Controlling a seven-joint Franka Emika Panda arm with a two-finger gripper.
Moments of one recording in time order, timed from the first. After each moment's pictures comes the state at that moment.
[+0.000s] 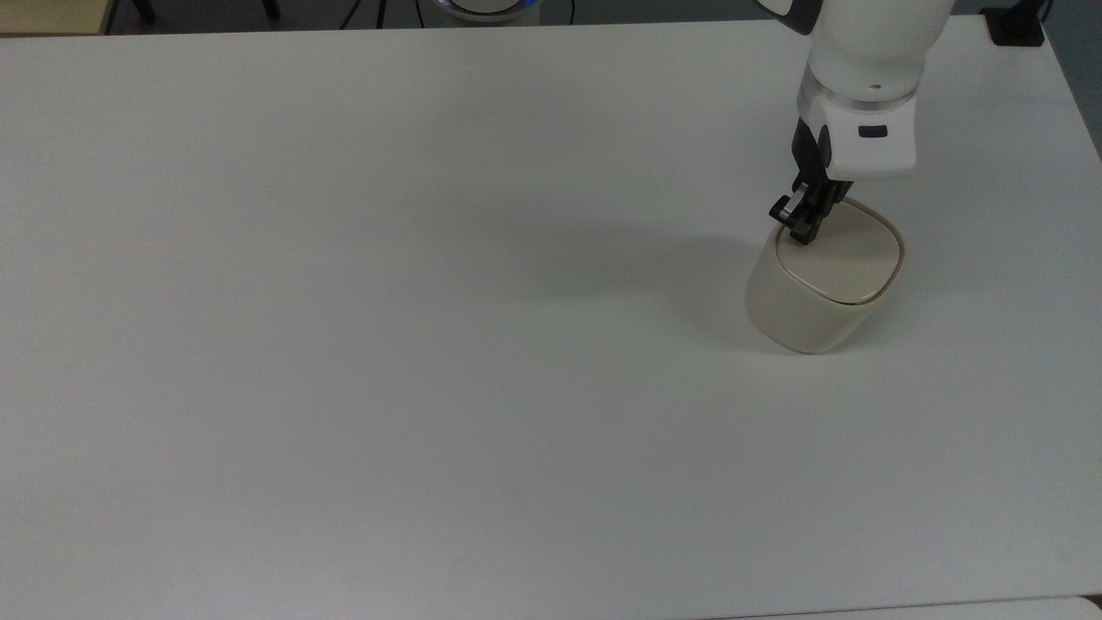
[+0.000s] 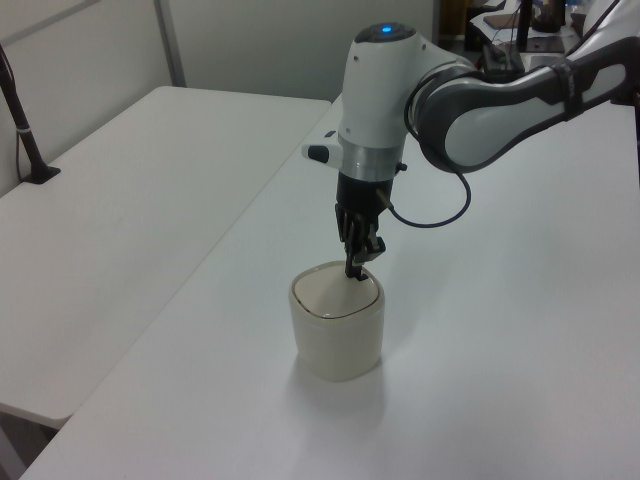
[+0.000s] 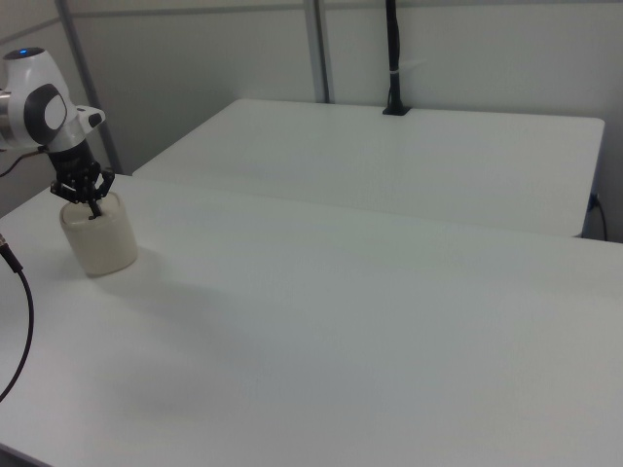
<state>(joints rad) 0.65 0.51 -0.14 -1.37 0.07 2.03 -0.29</state>
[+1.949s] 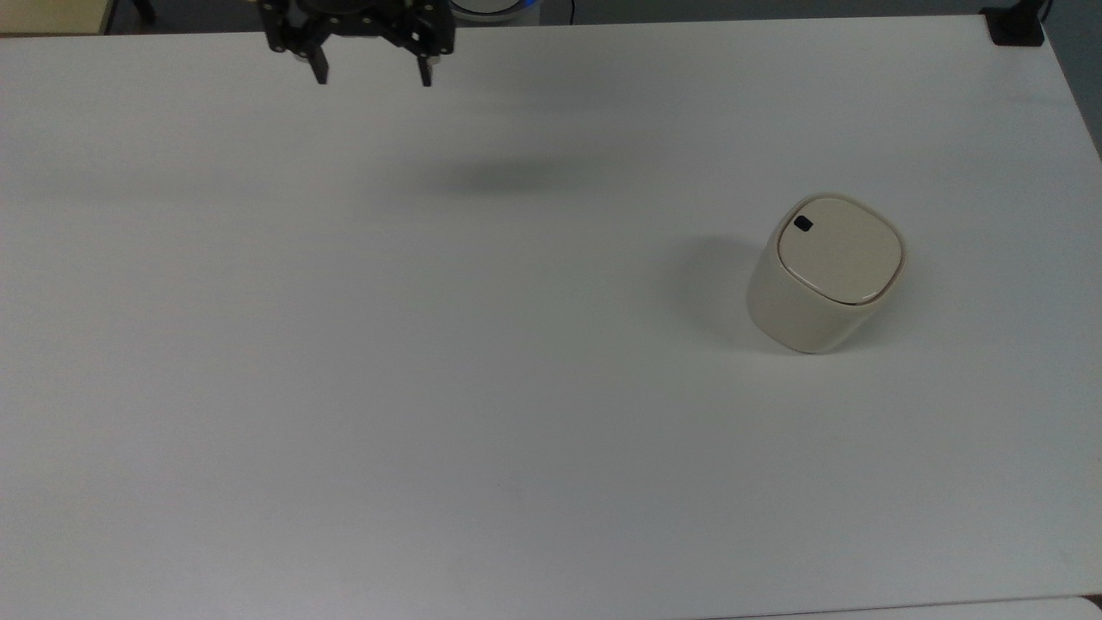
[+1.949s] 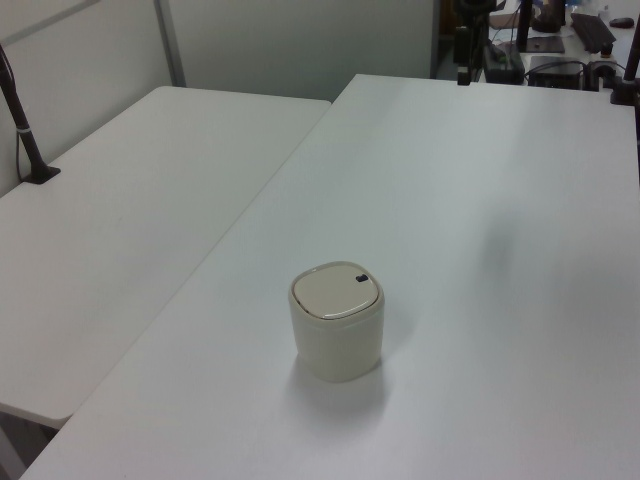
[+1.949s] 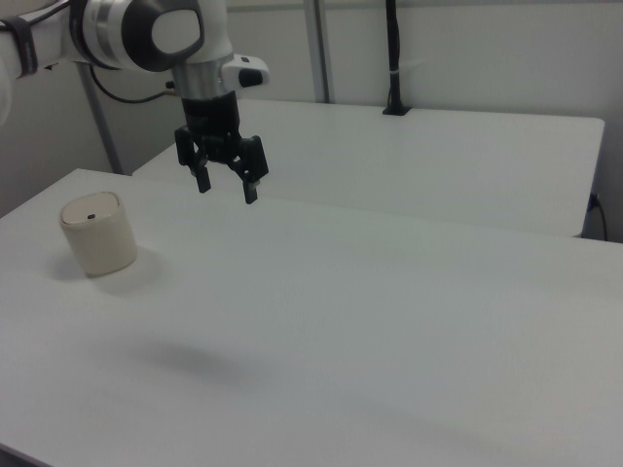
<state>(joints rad) -0.06 0.11 -0.03 -1.53 0.00 1.60 -0.08</state>
